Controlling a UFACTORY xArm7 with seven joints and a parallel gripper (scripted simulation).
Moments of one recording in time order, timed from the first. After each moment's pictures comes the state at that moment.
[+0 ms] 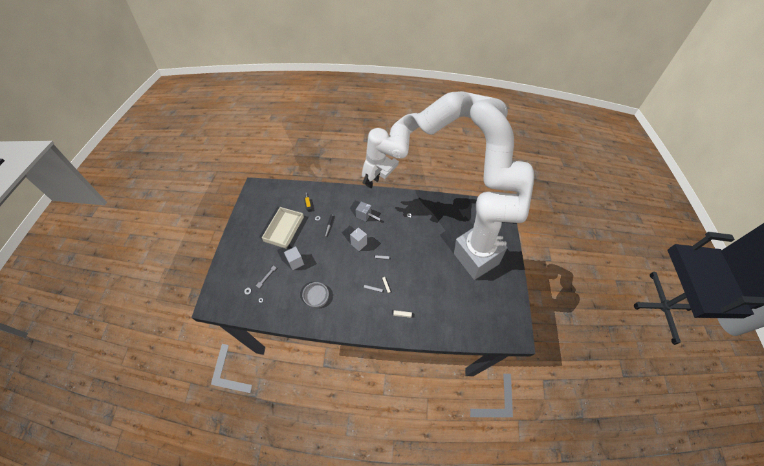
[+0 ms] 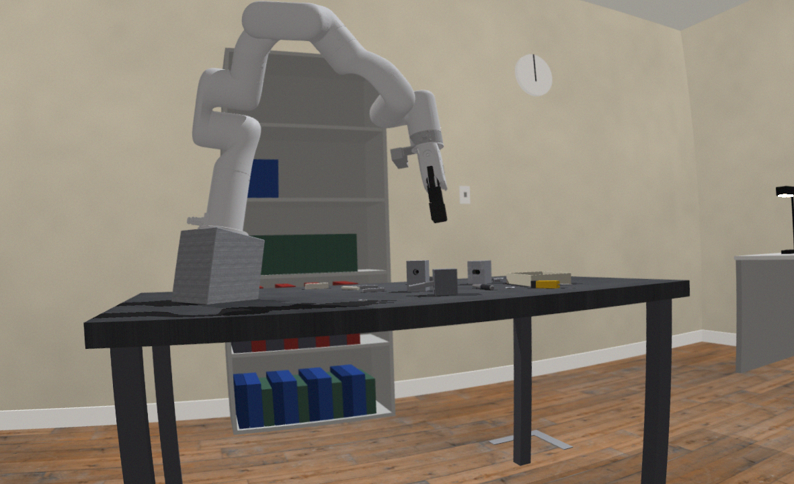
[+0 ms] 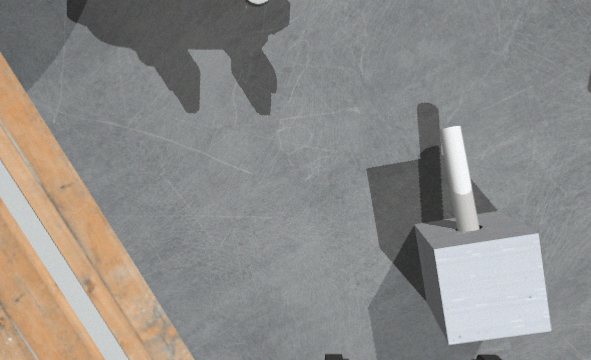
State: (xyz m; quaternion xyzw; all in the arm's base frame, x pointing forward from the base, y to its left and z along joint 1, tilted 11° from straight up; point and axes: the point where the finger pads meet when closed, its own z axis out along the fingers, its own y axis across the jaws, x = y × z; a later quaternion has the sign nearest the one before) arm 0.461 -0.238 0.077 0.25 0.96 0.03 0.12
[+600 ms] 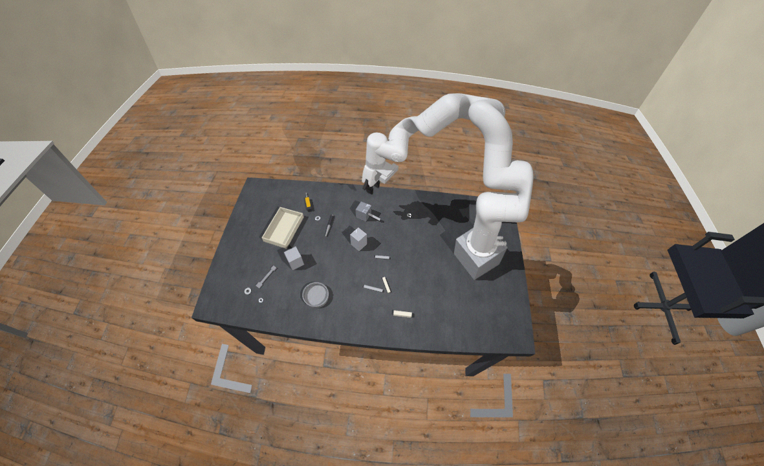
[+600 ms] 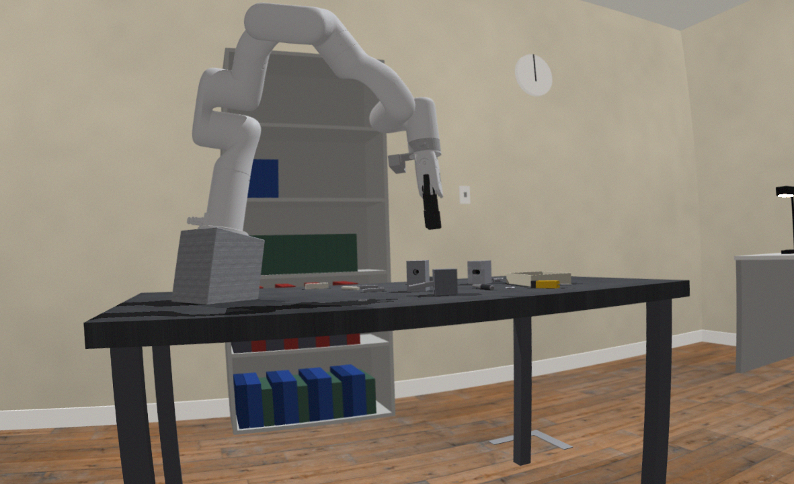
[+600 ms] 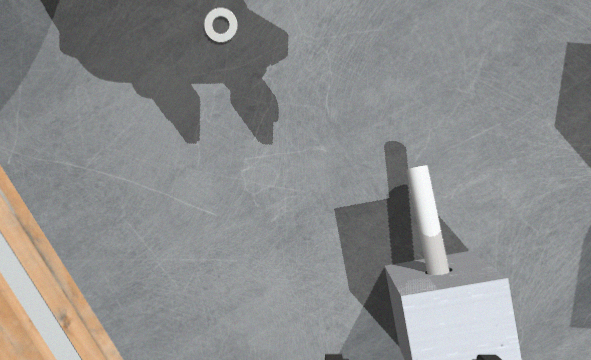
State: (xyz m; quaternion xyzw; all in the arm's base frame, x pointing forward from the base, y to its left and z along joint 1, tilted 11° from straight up) arm 0.458 -0.216 0.064 0.25 0.96 0.05 0.10
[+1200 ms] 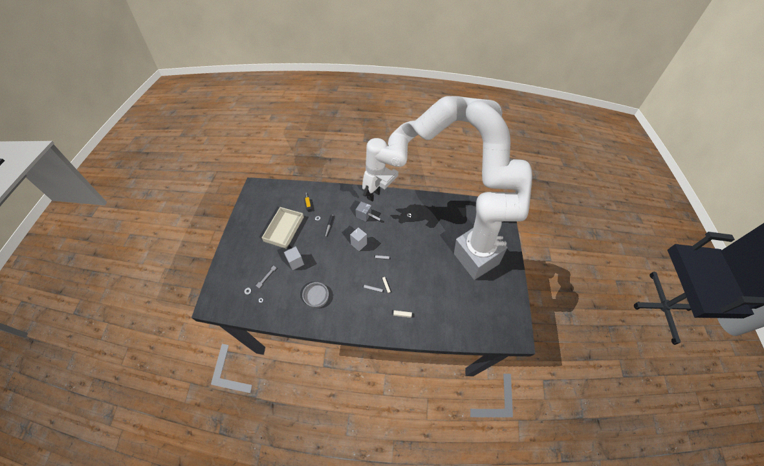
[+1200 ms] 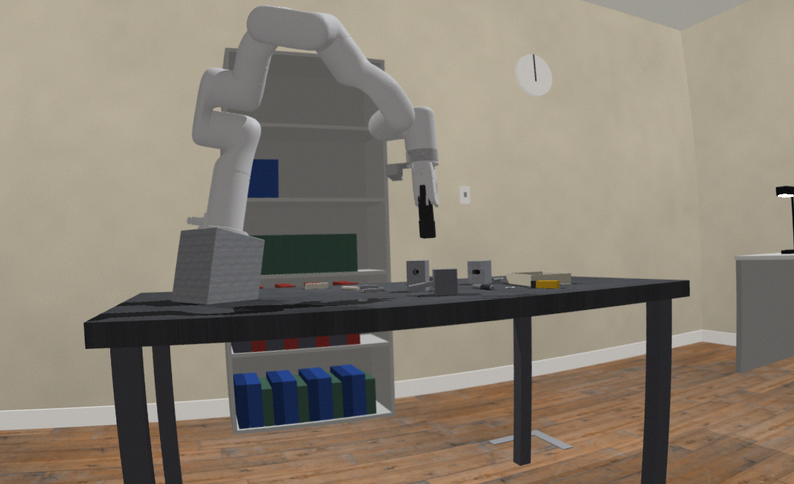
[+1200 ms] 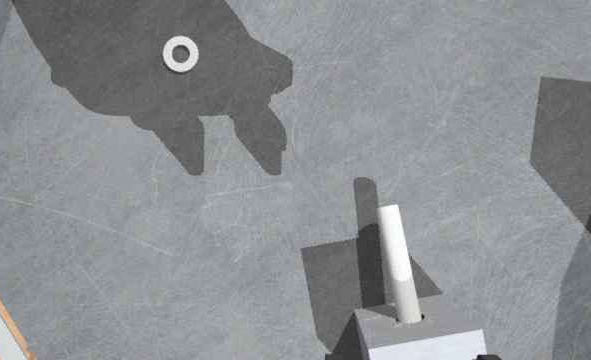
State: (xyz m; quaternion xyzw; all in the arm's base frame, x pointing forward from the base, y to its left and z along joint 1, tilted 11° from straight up) arm 0.456 -0.193 0.045 0.25 0.96 0.07 0.08
